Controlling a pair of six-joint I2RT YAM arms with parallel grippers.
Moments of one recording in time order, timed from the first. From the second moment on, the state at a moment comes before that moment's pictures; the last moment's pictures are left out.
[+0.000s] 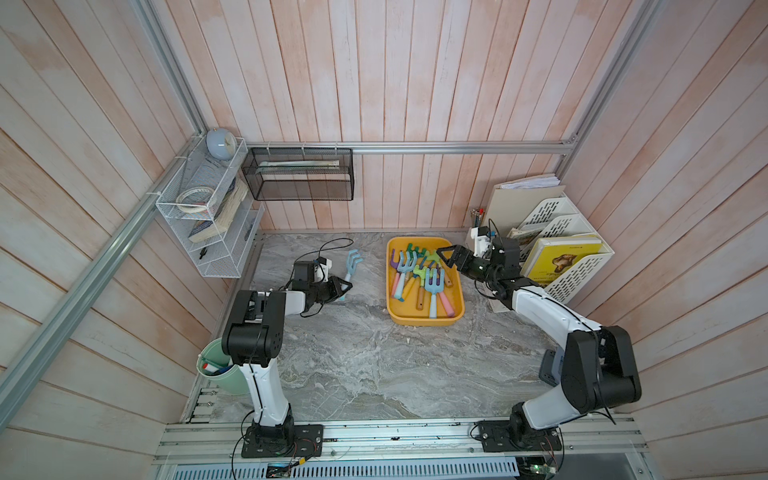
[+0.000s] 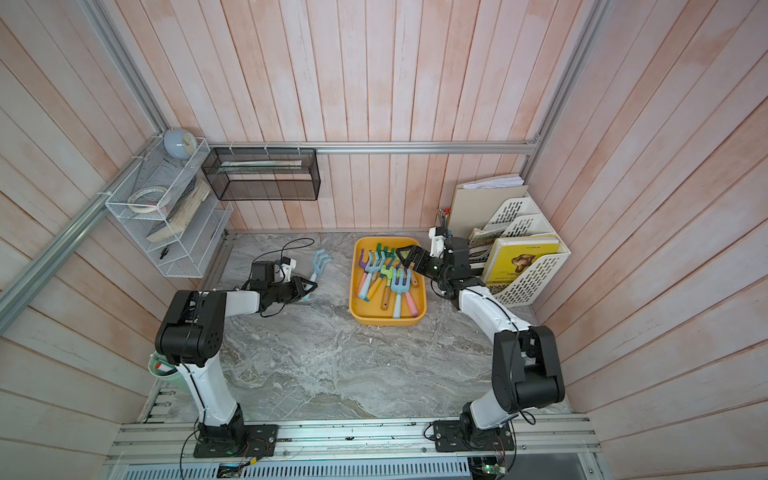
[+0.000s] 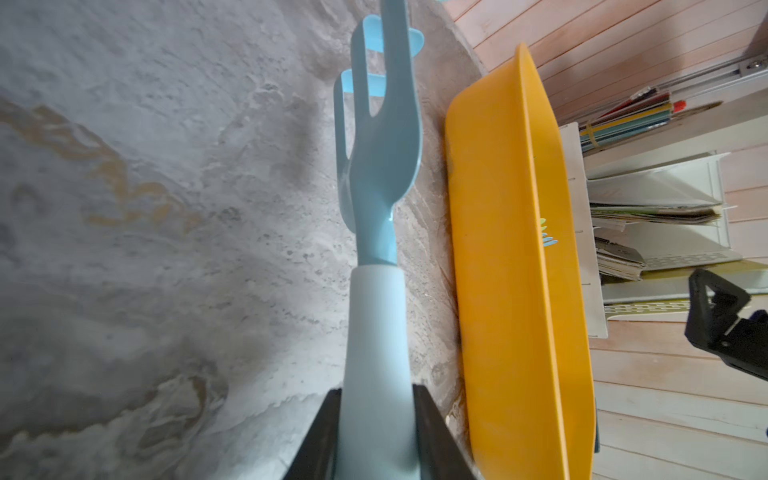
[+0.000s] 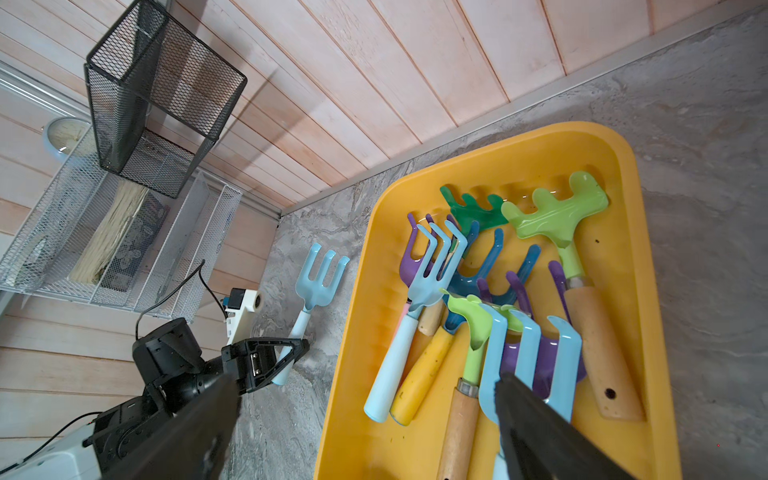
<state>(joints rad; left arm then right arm) -0.07 1.95 0.99 0.21 0.70 -0.53 0.19 1.54 1.01 0.13 -0.51 0.65</state>
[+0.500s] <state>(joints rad) -0.07 1.98 1.02 0.21 0.68 -0.53 0.19 1.55 1.01 0.13 -0.50 0.64</state>
